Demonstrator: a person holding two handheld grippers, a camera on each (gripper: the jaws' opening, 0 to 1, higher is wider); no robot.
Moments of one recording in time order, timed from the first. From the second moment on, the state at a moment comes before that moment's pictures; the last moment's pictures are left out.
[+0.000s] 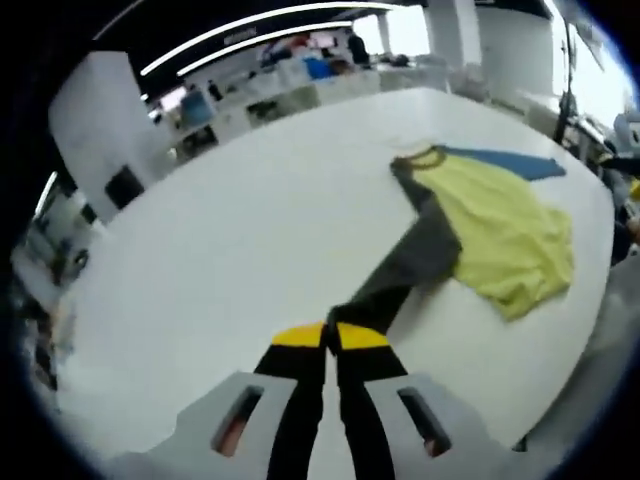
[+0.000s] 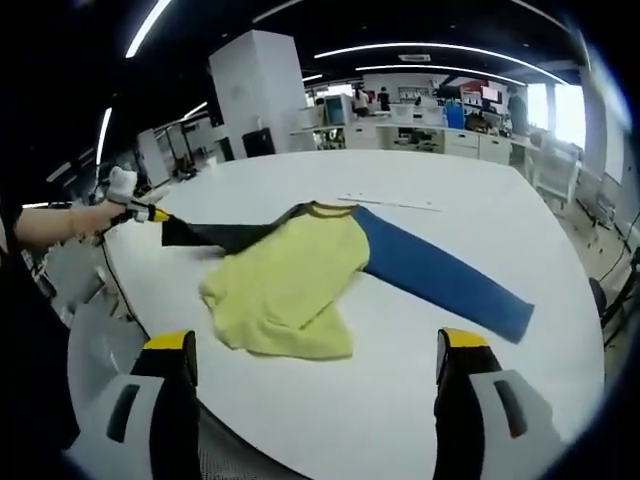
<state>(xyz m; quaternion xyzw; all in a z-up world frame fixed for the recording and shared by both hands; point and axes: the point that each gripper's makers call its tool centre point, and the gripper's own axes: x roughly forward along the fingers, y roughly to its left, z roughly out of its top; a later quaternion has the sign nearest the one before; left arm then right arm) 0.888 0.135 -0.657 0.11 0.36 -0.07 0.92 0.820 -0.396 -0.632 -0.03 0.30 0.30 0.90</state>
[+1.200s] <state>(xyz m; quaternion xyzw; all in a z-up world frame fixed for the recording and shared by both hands) 0.926 0.211 -0.664 0.19 0.32 -0.04 0.93 0.825 -0.374 -0.644 -0.04 0.32 0.29 0.90</state>
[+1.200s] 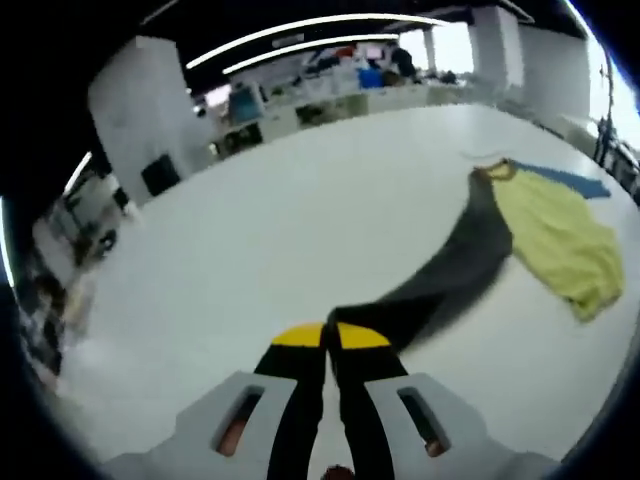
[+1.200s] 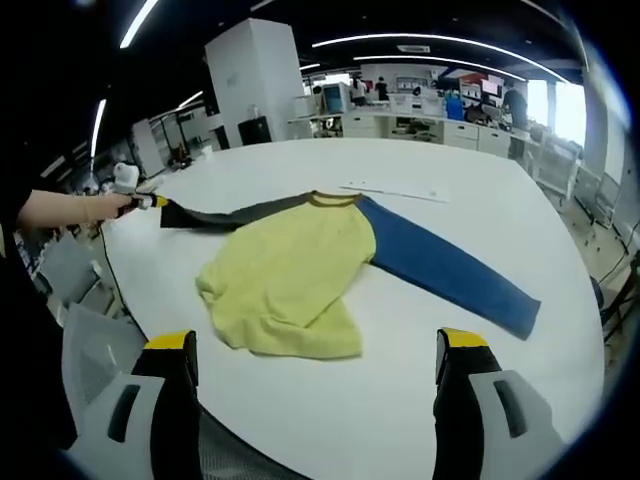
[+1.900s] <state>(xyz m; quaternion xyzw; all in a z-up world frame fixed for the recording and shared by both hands) 0.906 0.235 -0.717 0.11 0.35 -0.02 0.93 0.833 -0.357 -0.647 -0.05 0.33 0.30 0.89</state>
